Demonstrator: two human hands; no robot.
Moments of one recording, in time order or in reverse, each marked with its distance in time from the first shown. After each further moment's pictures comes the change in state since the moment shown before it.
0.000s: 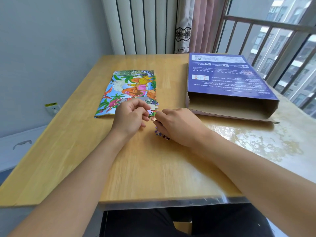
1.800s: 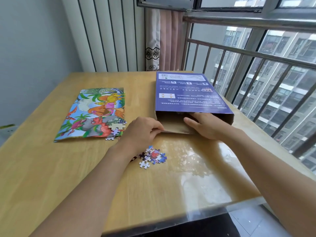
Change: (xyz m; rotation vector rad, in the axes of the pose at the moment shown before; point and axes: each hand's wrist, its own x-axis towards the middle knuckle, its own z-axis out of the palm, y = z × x) left_hand 0.020 0.020 0.094 0.557 -0.335 0.593; right_hand -0.082 0.150 -0.065 0.213 -0.406 0.692
